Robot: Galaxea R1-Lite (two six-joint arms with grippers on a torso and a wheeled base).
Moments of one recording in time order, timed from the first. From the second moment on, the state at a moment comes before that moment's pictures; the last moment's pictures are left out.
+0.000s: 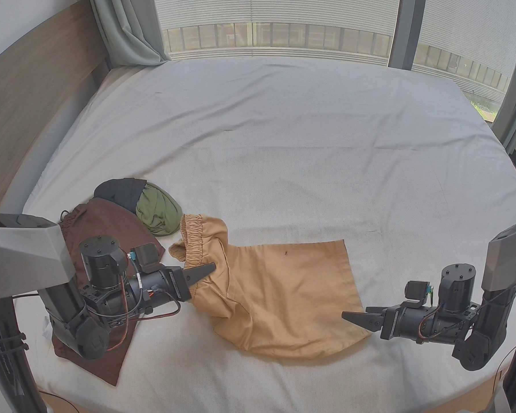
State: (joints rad) left arm -0.33 2.14 -0.45 -1.48 -0.50 -0.51; right arm 0.35 2.14 -0.14 -1.54 0.44 0.44
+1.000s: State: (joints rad) left arm -0.52 2.17 -0.63 -1.36 -0.50 -0.68; right arm 0.33 2.10 -0.16 -1.54 0.44 0.45
